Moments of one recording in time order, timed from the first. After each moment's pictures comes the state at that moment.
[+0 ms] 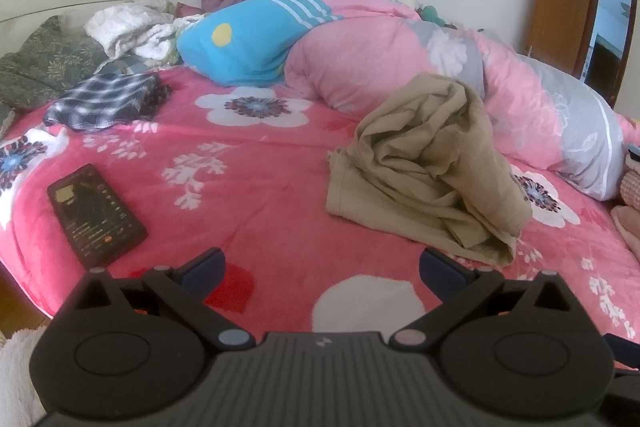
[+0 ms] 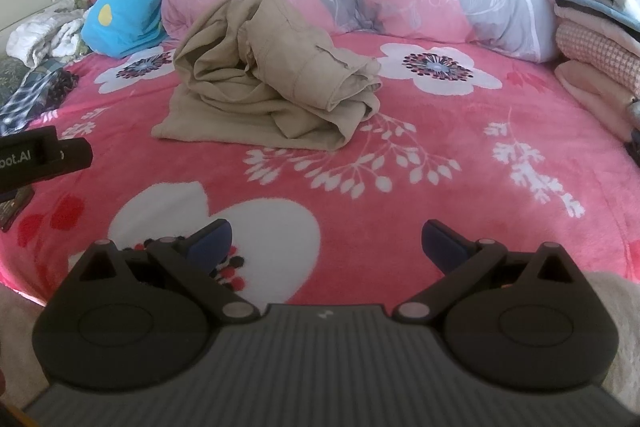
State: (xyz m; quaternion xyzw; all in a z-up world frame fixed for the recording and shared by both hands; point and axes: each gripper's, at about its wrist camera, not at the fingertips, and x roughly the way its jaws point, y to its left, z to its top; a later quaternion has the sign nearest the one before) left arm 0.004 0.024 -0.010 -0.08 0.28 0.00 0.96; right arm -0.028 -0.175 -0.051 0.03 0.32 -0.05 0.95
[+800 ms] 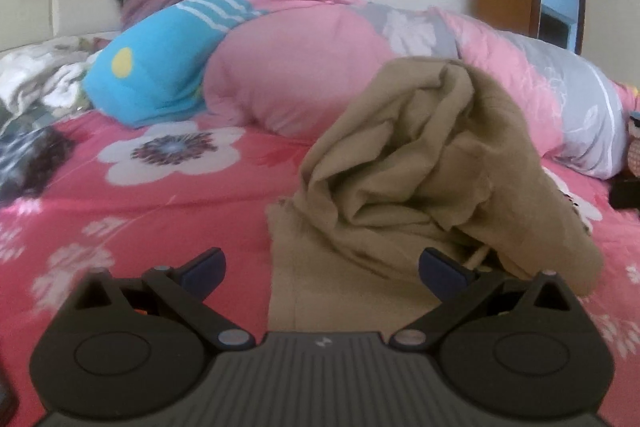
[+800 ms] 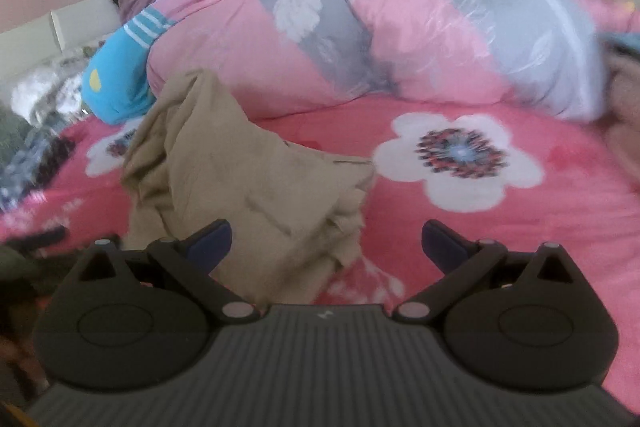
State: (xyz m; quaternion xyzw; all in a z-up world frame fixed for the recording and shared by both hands) left arm 0.169 -0.008 -0.057 -0.02 0.25 -0.08 0.97; right arm 0.131 -0.277 -0.007 0.09 0.29 0.04 0.95
